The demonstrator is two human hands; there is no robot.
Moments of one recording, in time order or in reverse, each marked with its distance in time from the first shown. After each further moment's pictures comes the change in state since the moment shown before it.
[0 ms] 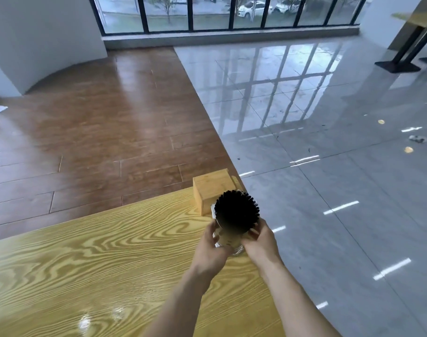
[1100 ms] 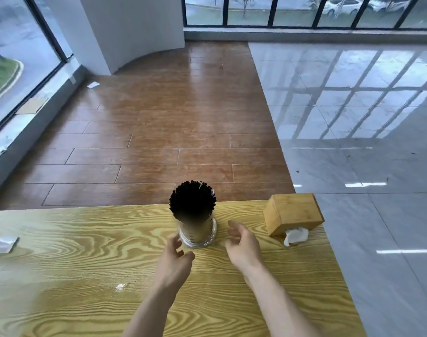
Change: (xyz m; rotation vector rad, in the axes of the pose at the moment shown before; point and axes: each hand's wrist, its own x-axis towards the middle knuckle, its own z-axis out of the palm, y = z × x) left_hand -0.003 -0.053 -0.206 -0.040 0.510 -0.171; right_hand -0.007 -0.061 0.196 -0.291 -0.419 -0.121
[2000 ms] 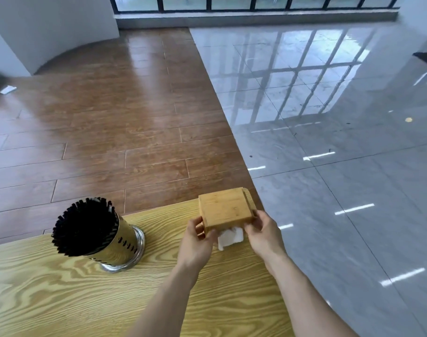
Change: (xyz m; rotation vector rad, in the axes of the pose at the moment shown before) left_hand 0.010 0.071 0.213 -0.024 -0.248 0.124; right_hand 0.048 0.092 -0.193 0.092 0.335 0.043
